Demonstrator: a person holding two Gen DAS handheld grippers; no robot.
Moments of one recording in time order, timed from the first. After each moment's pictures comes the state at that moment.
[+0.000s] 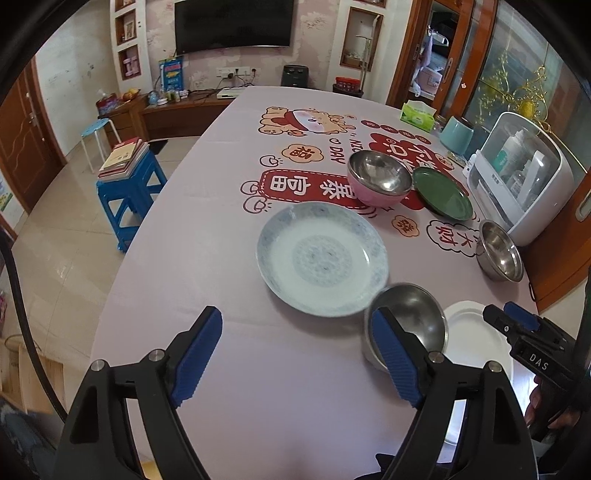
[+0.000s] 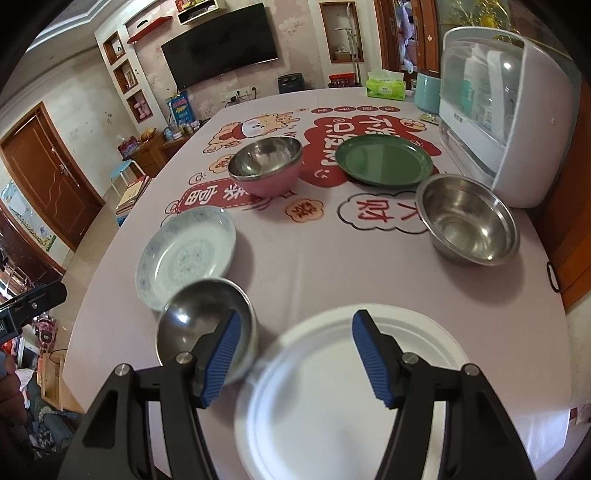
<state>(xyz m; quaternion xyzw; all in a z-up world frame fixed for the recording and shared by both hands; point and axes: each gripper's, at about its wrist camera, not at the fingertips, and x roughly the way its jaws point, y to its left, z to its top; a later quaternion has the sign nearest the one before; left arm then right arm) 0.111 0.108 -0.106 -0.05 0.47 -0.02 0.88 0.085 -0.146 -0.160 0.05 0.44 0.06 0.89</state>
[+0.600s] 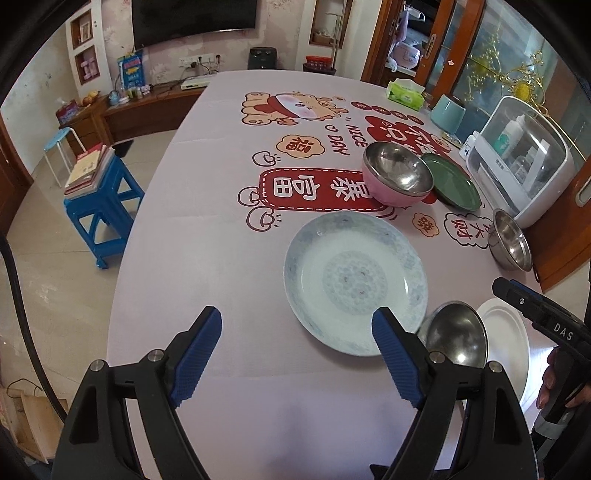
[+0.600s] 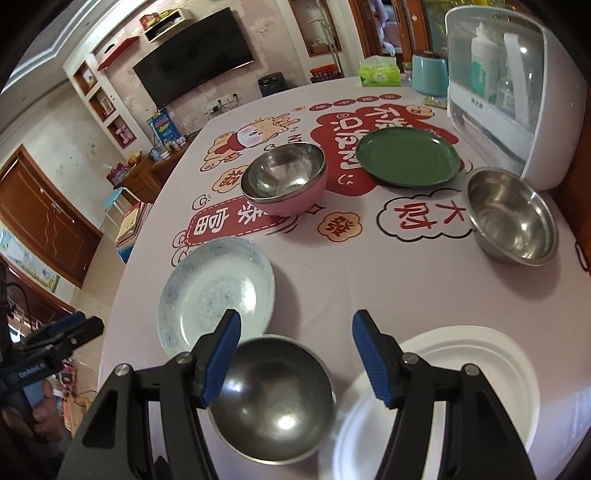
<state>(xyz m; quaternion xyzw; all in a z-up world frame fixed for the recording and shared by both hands) 0.198 0.163 -0.135 -0.03 0.50 -0.09 0.86 0.137 -0.104 -0.161 0.14 0.45 0.03 0.88</state>
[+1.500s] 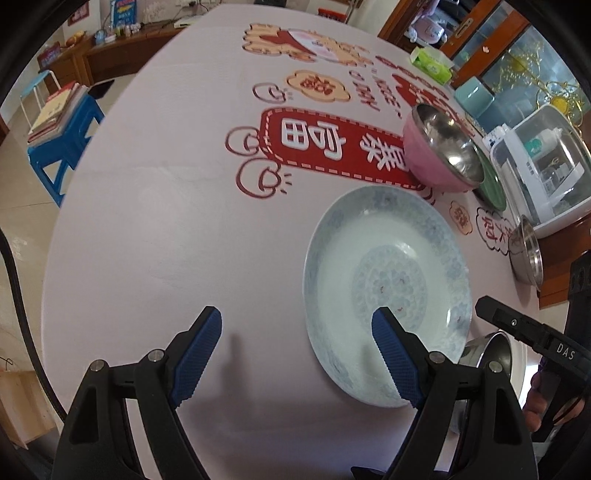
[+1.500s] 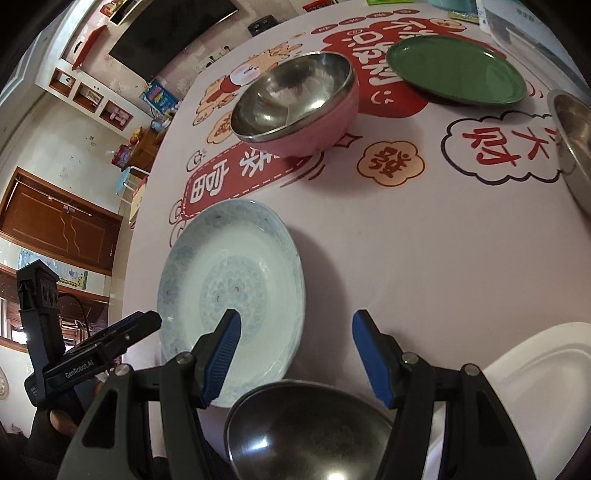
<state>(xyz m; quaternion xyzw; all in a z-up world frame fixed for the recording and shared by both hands) 0.276 0.171 -0.229 -0.09 0.59 -0.11 0.80 0.207 -0.082 -0.234 0.21 0.56 0.07 0.80</state>
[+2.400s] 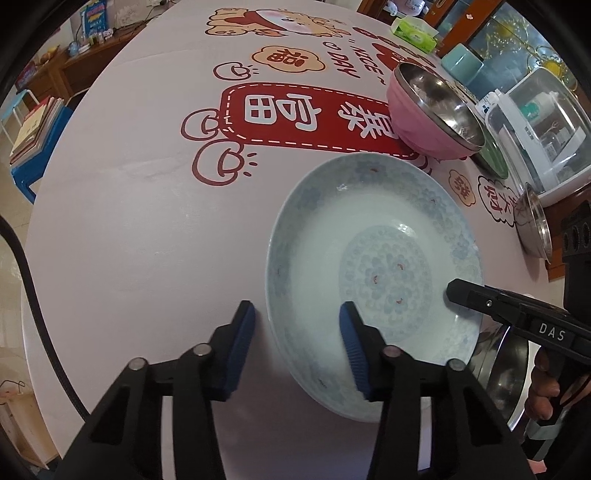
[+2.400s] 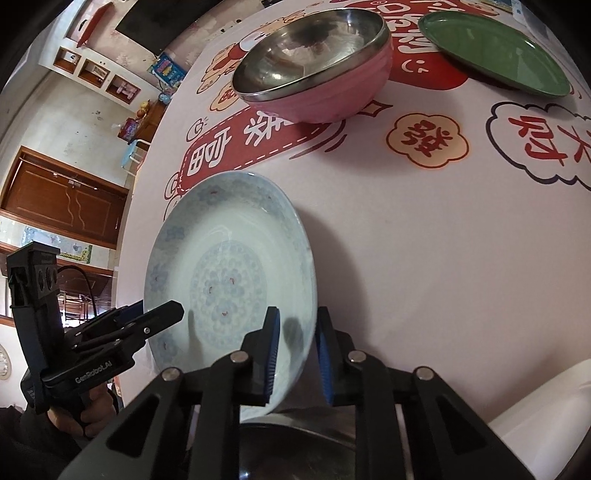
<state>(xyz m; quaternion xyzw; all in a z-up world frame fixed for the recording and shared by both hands) 0.285 0.141 -0.250 -0.05 0.60 -0.14 0.78 0.230 -0.070 -0.261 0.20 0.59 0.12 0.77</state>
